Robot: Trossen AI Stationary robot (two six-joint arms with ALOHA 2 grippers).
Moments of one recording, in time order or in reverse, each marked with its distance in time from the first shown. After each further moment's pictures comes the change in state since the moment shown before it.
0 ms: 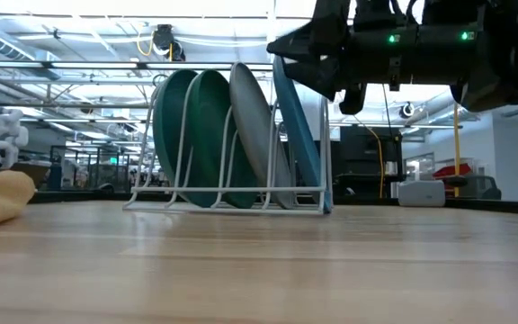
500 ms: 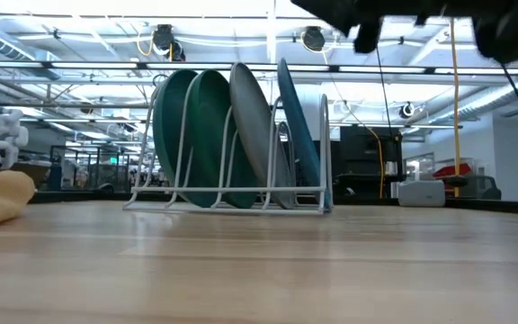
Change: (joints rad) left arm 0.000 0.000 0.000 -0.053 -0.005 -0.003; right arm 0.121 -0.166 0.039 -0.106 0.022 -0.247
